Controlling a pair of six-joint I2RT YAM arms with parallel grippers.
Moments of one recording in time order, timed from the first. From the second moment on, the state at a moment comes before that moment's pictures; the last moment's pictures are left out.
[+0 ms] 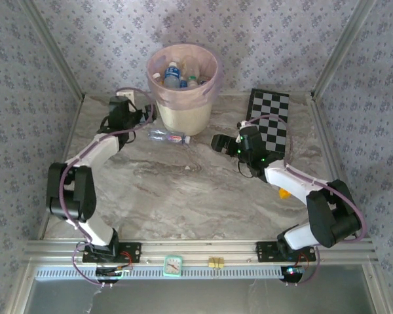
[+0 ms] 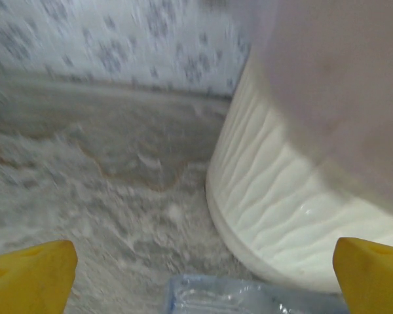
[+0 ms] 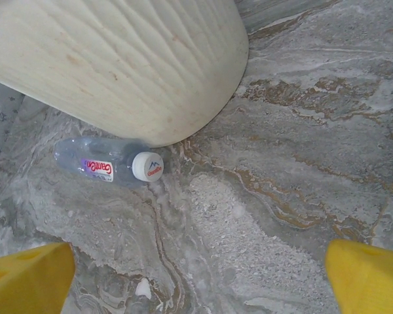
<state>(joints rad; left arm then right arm) -0.18 1.68 1.14 0.04 0.05 -0.28 0.48 1.43 0.81 0.09 -0.06 0.61</state>
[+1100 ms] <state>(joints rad) -0.14 1.93 1.10 0.09 0.44 -0.27 0.50 1.41 0.82 0.02 -0.01 0.61</state>
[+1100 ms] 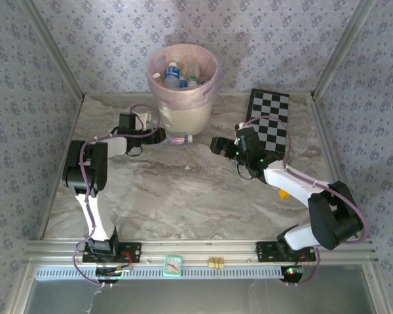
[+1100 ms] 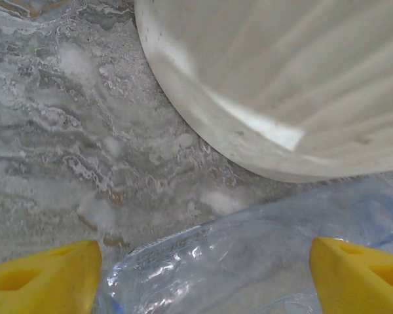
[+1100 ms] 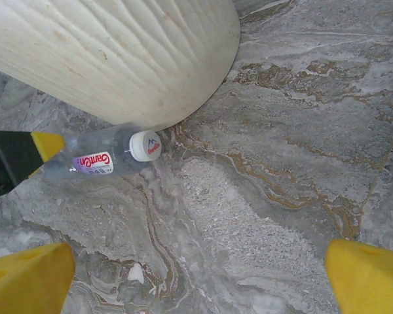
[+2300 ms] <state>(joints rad) -0.44 1.86 1.06 -0.14 0.27 -0.12 0.50 1.44 0.82 0.03 -0.02 0.64</state>
